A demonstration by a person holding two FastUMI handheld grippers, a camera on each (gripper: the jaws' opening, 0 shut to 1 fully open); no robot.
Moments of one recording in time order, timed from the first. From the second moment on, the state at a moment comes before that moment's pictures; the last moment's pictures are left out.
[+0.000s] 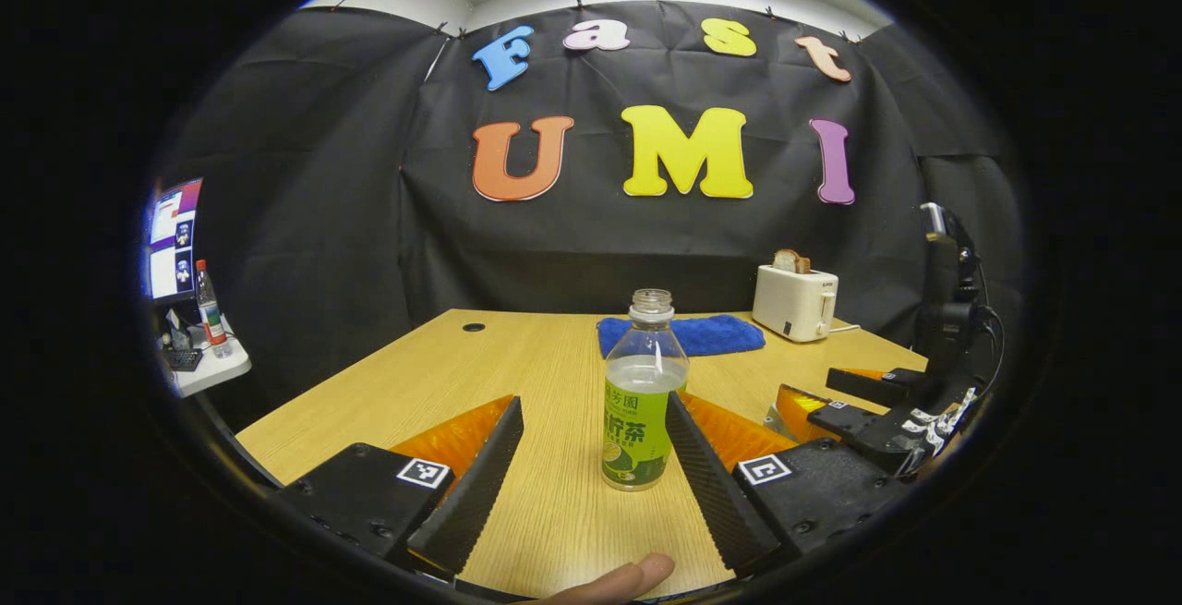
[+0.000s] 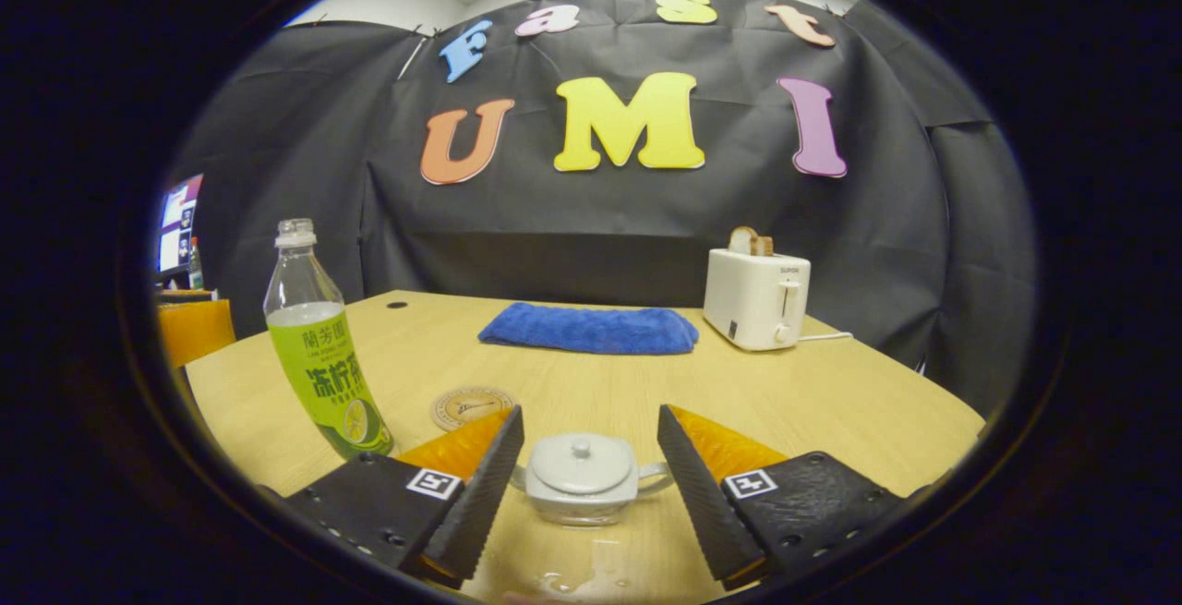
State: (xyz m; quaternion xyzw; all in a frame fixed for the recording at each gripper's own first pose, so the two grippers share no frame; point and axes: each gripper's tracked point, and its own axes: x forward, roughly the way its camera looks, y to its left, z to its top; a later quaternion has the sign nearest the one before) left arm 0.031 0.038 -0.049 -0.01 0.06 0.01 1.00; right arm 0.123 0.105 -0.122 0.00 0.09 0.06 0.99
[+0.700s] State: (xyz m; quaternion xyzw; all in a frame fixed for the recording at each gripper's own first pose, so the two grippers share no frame) left arm 0.036 0.040 -0.058 -0.01 0.07 0.01 1.00; right arm 0.128 0.108 -0.125 -0.01 0.08 0.08 0.99
